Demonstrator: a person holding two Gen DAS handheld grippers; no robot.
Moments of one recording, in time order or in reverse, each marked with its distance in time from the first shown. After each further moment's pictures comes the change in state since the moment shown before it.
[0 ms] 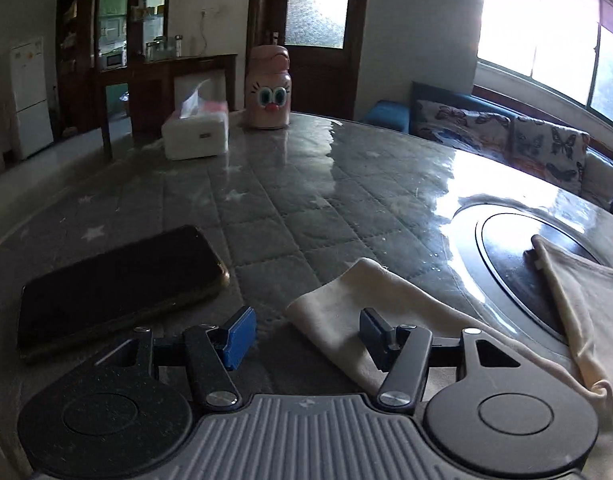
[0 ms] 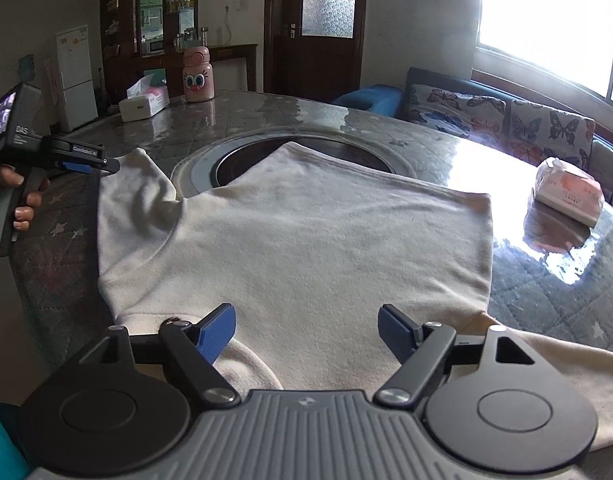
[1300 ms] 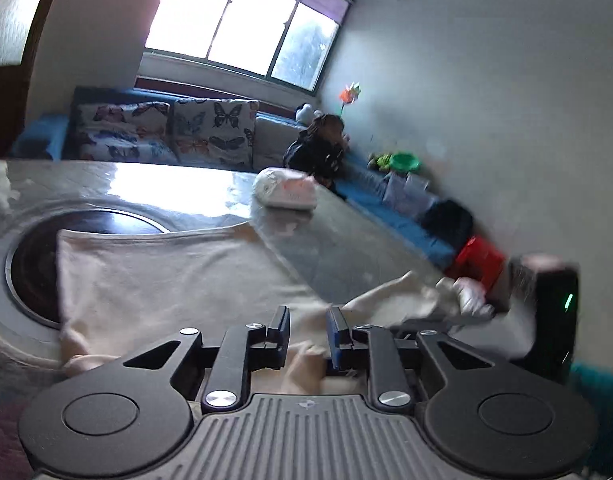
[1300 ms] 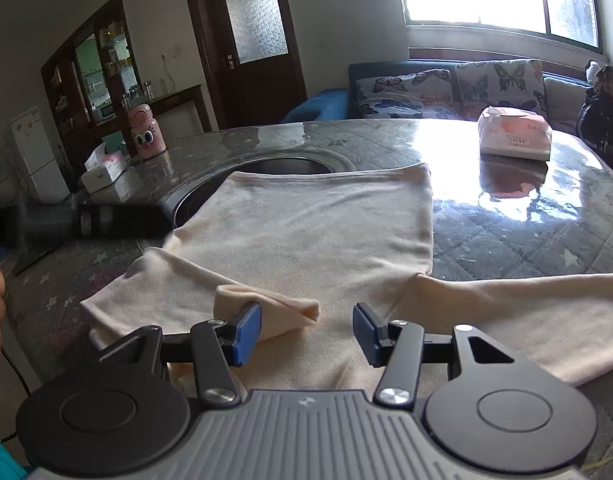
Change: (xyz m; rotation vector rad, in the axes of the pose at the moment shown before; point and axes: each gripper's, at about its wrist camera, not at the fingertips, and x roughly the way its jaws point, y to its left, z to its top) left arm -0.122 -0.171 -0.038 0.358 0.009 -0.904; right arm -0.018 -0.048 -0.016 0.282 -0.061 -0.010
